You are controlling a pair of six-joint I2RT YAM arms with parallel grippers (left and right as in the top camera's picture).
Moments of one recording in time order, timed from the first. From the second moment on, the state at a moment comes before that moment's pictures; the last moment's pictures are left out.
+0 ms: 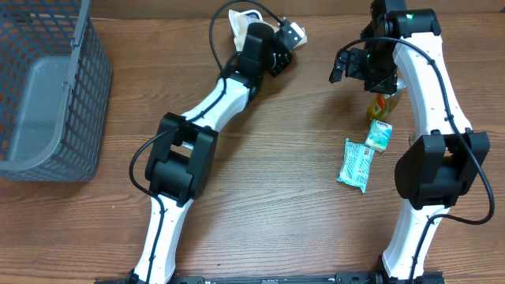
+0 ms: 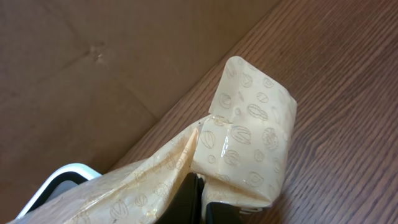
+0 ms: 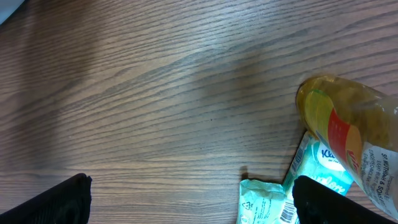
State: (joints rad) left arm -0.44 2.39 1.83 0.12 0.10 0.45; right arm 0.05 2.16 2.11 -1.36 -0.15 0.26
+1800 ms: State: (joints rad) left arm -0.47 1.91 1.77 -1.15 0.46 -0.42; right arm 0.05 2.16 2.11 -1.36 -0.15 0.26
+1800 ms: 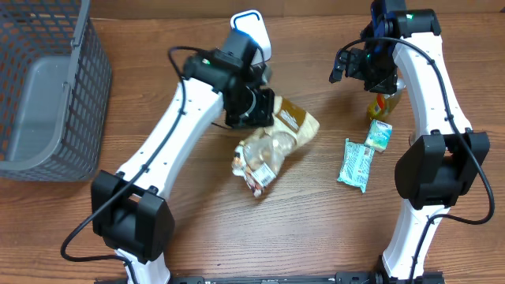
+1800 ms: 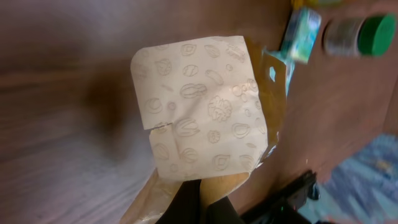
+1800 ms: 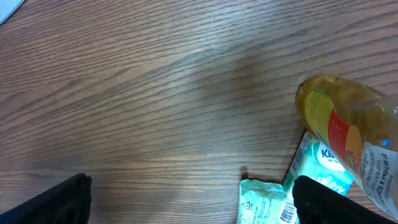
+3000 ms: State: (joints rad) left arm -0.74 1.91 1.49 -0.97 0.48 -0.55; right arm 0.05 2.16 2.11 -1.36 -0.15 0.26
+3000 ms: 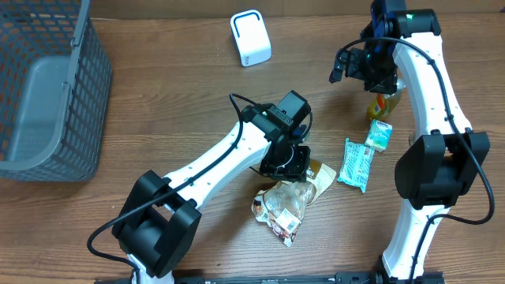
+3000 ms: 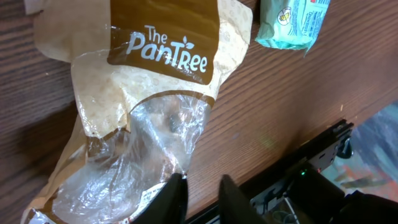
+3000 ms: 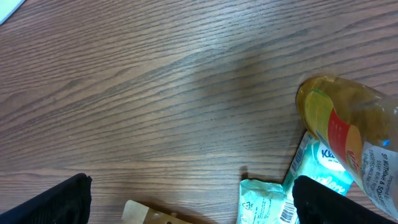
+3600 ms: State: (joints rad) left arm -0.74 1.91 1.48 -0.98 0.09 -0.61; right arm 0.05 2.16 2.11 -1.36 -0.15 0.26
